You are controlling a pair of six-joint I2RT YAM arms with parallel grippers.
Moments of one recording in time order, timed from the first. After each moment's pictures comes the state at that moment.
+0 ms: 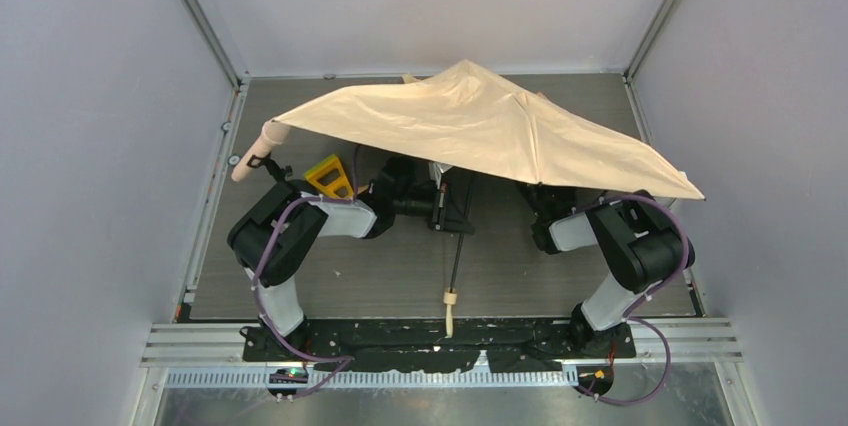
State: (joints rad) left arm -0.69 1.80 0.83 0.65 0.83 -0.69; right arm 0.37 1.65 0.43 1.48 -0.17 0.89
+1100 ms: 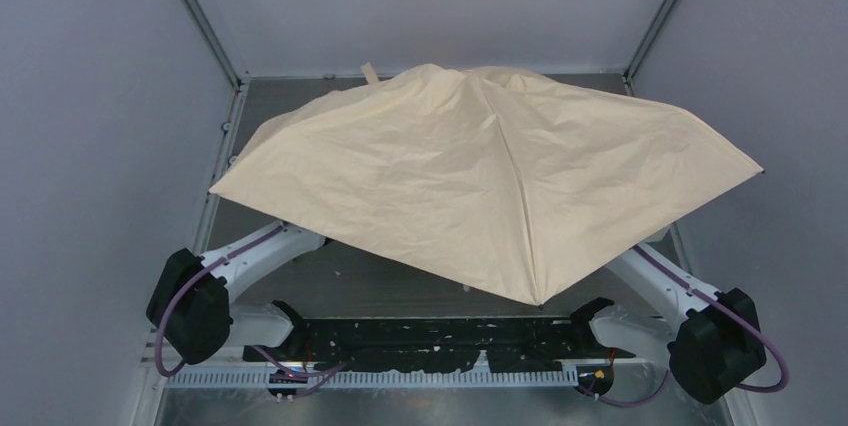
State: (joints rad) left arm -0.68 1.29 0.88 0.52 0.66 -0.43; right arm 0.49 1.08 0.72 0.62 -0.26 0.59
